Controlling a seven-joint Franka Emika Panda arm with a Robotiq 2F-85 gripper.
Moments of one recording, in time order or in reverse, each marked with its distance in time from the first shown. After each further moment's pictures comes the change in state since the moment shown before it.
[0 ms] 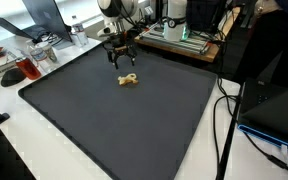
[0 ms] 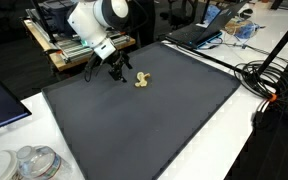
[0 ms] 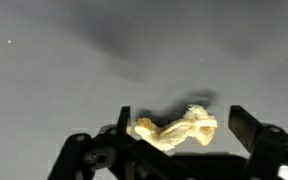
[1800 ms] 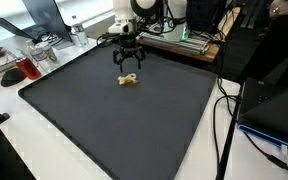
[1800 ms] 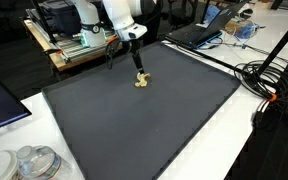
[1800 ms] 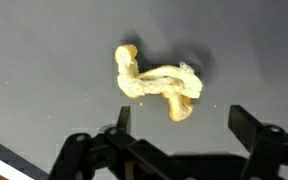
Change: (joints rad) arm 0.223 -0.051 0.072 -0.033 -0.239 0.322 -0.011
